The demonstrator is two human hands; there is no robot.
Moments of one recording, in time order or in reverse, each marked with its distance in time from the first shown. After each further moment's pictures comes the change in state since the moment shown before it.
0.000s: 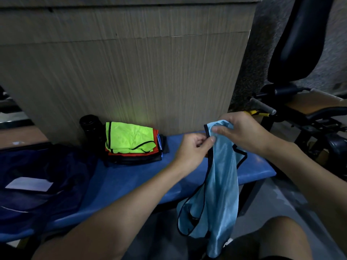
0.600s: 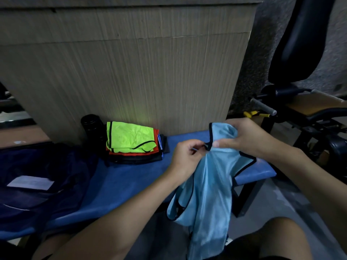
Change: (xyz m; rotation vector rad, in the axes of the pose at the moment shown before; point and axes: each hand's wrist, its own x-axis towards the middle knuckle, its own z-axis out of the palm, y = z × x) left_hand -0.010 -0.027 -0.006 0.002 0.075 0.024; right_hand -0.015 0.005 -0.005 0.101 -0.102 0.062
